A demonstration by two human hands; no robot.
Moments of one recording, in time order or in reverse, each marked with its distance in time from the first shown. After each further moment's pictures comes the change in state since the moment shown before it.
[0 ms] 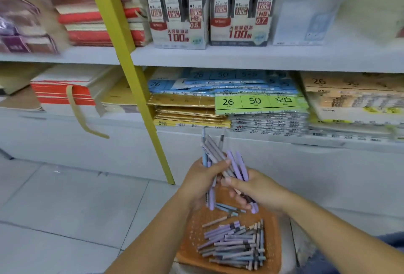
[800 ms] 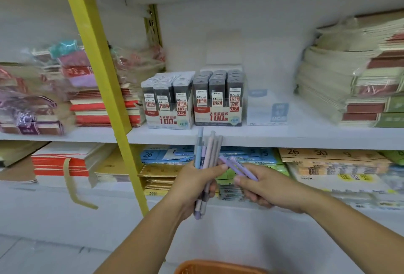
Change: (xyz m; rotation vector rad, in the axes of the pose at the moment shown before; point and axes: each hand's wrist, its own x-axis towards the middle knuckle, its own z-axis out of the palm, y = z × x) left_hand 0.021 0.149 0.037 0.105 -0.085 0.258; right_hand -0.013 -0.129 -0.088 -0.341 0.119 -0.240
